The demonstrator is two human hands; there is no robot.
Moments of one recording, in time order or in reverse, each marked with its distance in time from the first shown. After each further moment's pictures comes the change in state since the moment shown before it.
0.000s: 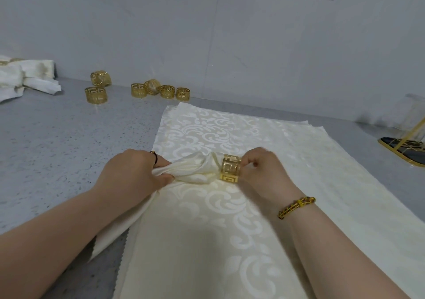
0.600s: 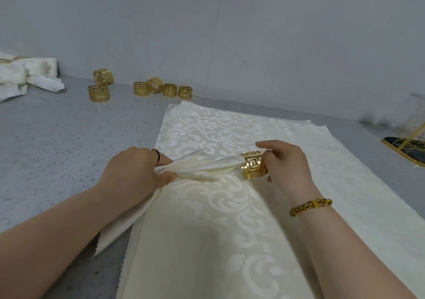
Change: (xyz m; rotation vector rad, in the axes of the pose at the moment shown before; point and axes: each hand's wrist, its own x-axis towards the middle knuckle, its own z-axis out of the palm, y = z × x) left_hand 0.002 -0.004 0.001 0.008 -0.011 0.034; right_hand -0.001 0.006 -0.017 0.149 0.196 0.063
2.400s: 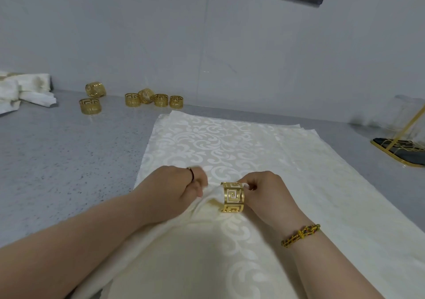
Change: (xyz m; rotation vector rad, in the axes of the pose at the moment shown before) left_hand 0.001 0.052 0.012 -0.139 -0.219 0.484; right_hand -0.027 0.005 -0.006 -0.265 -0.246 -0.015
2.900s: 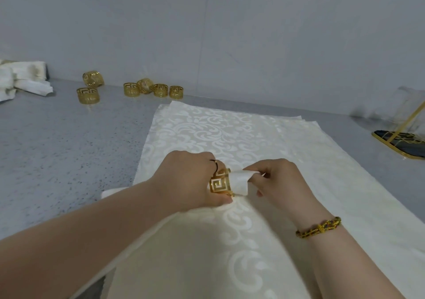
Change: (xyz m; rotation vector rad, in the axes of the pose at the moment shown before) left_hand 0.017 0.026 0.005 0.353 0.016 -0.048; right_hand -0.008 -0.004 -0.017 0.046 0.008 -0.017
